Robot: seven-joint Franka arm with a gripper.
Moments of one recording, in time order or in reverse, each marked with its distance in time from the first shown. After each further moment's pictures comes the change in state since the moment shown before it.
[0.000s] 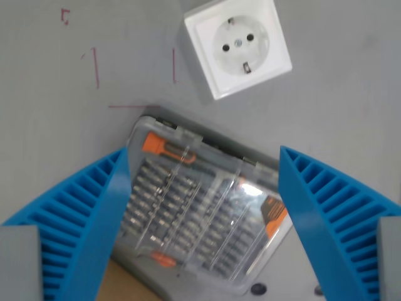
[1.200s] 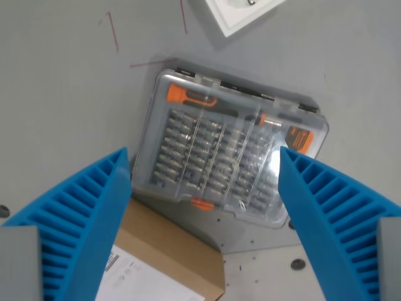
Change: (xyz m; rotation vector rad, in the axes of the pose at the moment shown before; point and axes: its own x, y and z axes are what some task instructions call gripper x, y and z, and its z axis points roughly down) arm -0.032 -0.019 -0.044 0.004 -0.019 0.170
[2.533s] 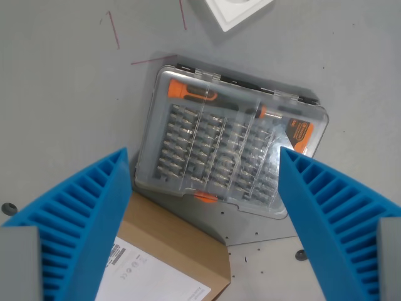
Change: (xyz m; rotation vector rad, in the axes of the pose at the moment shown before) arm -0.005 -0.001 -0.010 0.001 -0.002 0.034
